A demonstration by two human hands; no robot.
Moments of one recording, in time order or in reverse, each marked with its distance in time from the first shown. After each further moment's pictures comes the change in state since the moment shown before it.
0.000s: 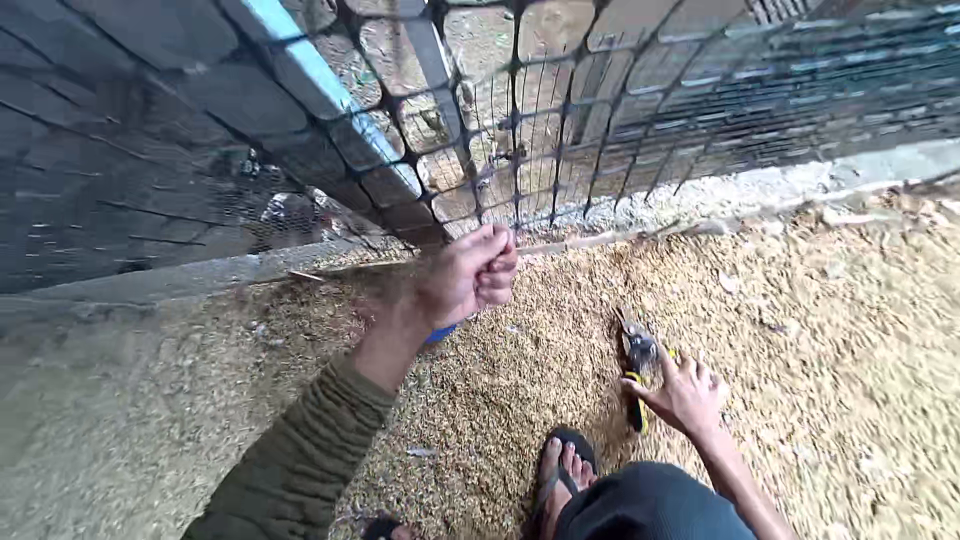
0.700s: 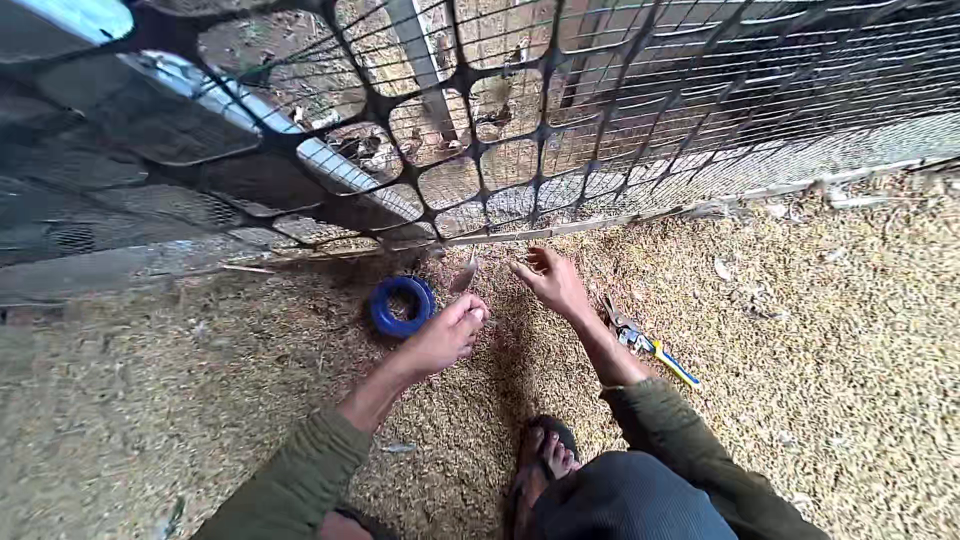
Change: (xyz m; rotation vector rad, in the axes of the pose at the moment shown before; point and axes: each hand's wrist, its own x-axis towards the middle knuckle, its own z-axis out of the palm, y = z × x) left_hand 0.003 -0.107 -0.043 0.402 0.188 -0.386; right_hand 0.120 -0.195 -0.025 0.598 -0.177 -0.336
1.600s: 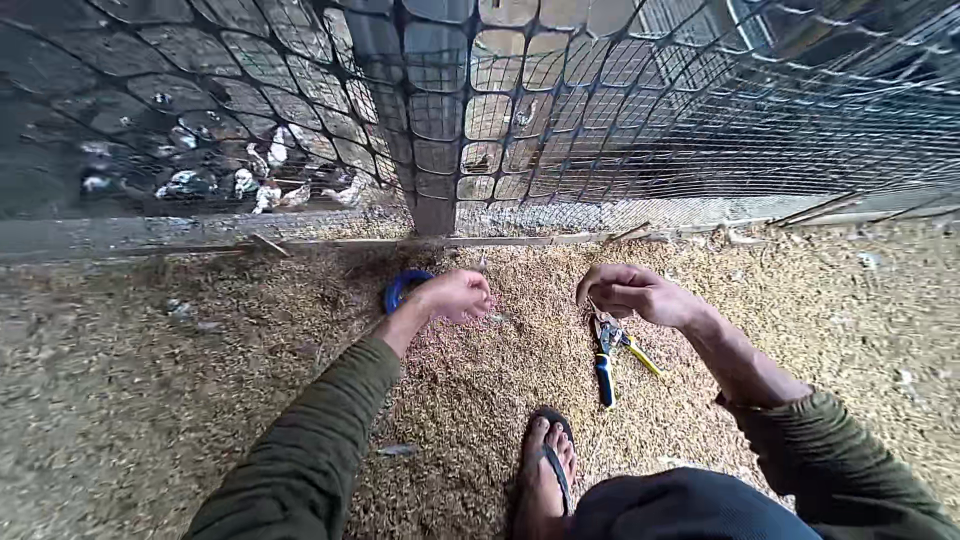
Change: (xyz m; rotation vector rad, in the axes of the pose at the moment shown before) left_hand -0.013 -0.009 -0.052 0.450 -0.125 0.024; right_hand -0.145 -0.107 -0.086 0.066 -0.497 -0.361
